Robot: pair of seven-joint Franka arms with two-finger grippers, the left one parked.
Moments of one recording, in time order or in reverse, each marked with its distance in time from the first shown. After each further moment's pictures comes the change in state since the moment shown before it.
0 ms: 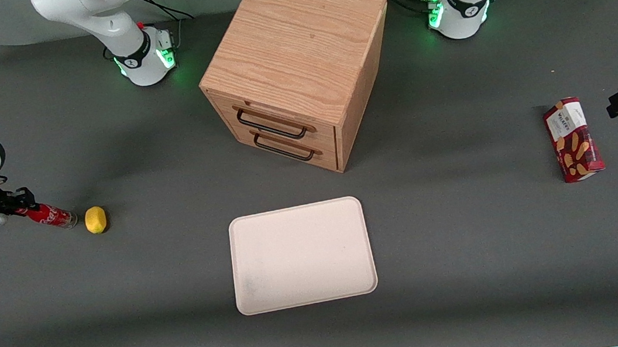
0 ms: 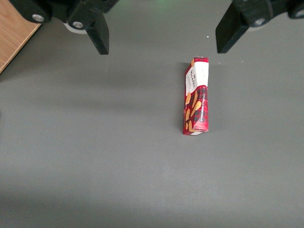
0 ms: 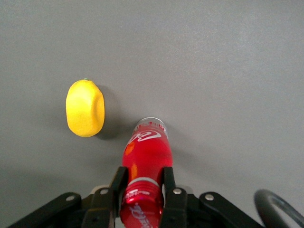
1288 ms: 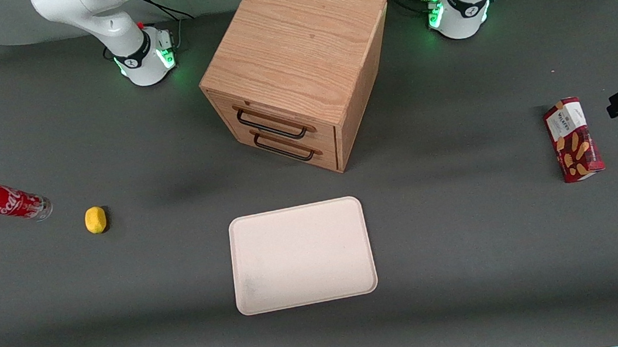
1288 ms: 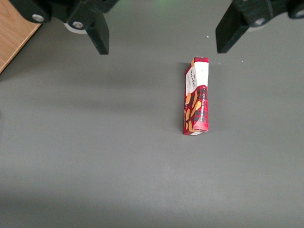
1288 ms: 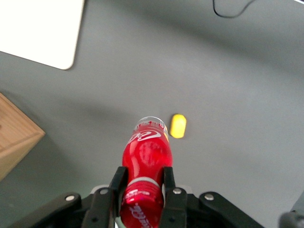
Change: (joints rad) arm 0.017 0.020 0.387 1.007 -0.137 -0.988 0.439
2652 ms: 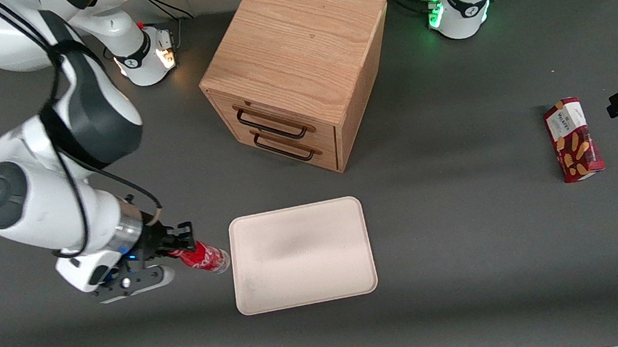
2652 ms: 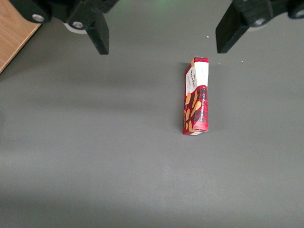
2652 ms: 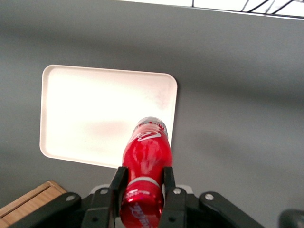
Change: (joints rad) arm 0.031 0.402 0.471 0.153 -0.091 0.413 0.618
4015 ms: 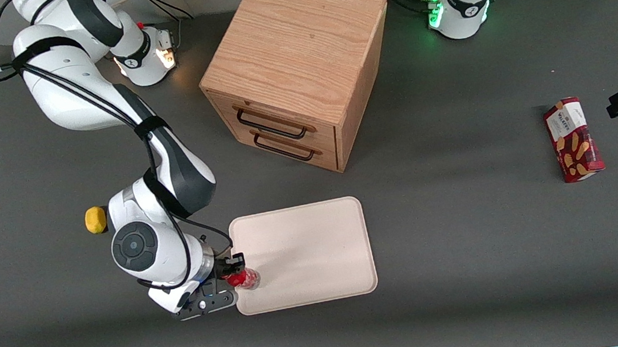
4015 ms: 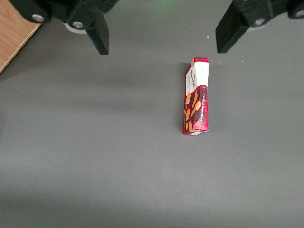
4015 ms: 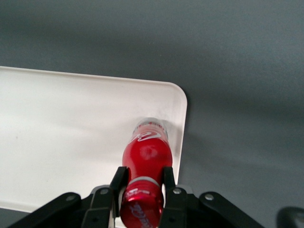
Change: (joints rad) arm 0.022 0.247 0.024 0.004 -0.102 0.224 0.039
